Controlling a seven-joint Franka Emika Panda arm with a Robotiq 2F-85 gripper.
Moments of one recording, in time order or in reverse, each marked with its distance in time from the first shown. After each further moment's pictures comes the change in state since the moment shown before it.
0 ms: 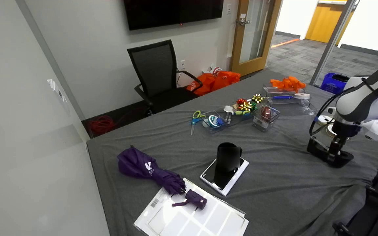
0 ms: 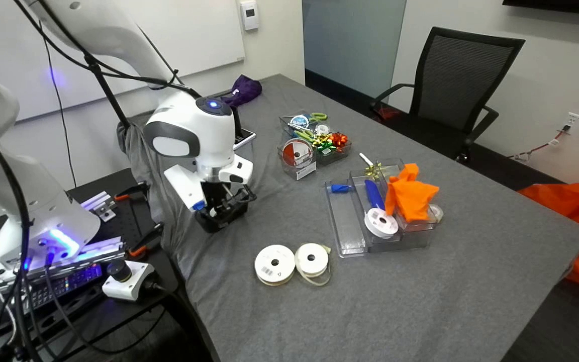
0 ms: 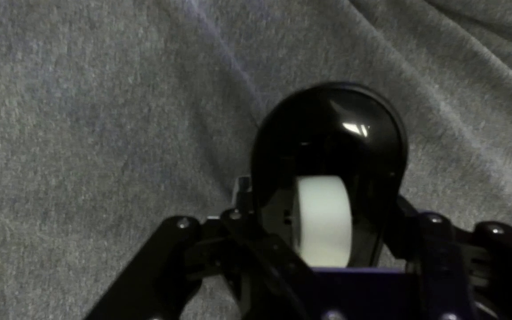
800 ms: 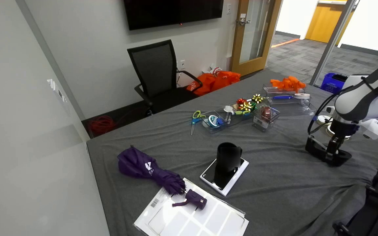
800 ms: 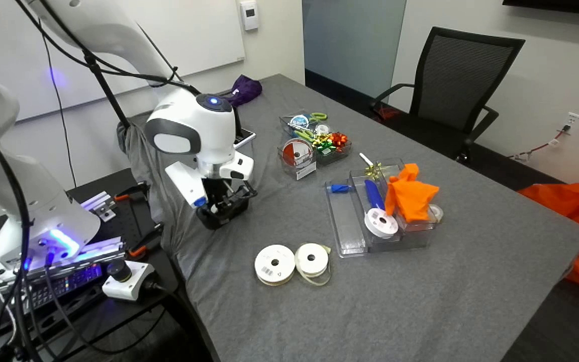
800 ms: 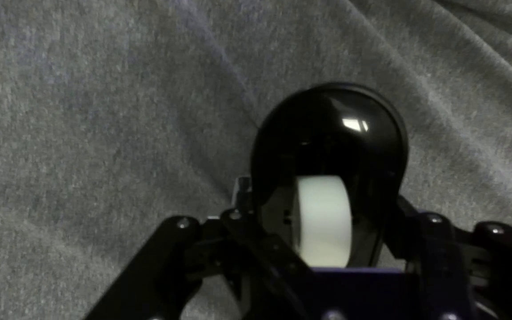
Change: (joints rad) arm 0.000 -0.011 0.017 0.002 0.004 -0.005 0.007
